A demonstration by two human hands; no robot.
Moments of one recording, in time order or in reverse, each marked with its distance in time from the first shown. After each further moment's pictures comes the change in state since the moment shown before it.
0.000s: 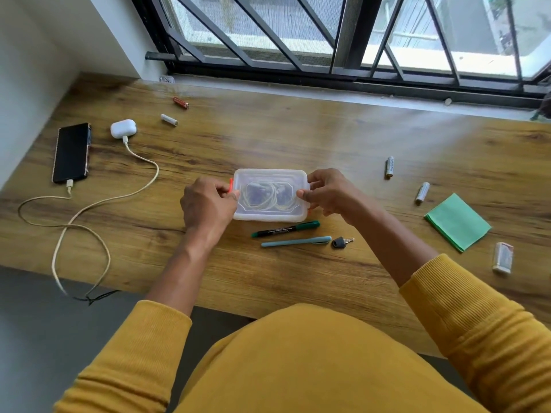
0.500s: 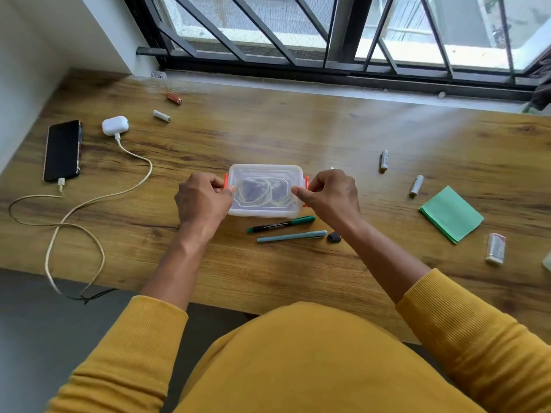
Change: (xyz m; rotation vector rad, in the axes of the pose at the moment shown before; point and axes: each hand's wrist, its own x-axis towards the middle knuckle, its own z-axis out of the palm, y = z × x) left_hand 0.002 0.004 -0.001 -0.007 -0.006 -0.033; right_hand -0.028 0.016 0.021 -0.197 0.449 -0.160
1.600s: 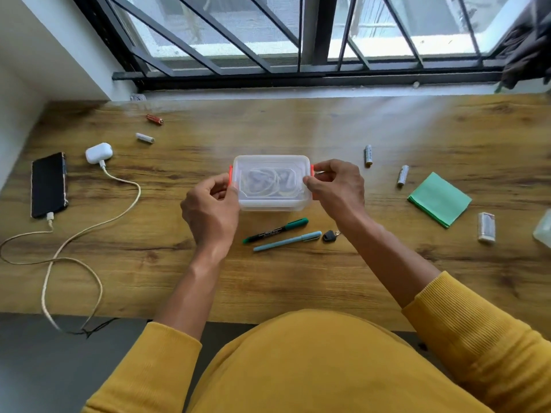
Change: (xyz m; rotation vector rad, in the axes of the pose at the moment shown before) left_hand -0.019 0.029 0.014 -0.364 0.143 0.031; right_hand -0.003 0.001 -0.019 0.373 0.160 0.173
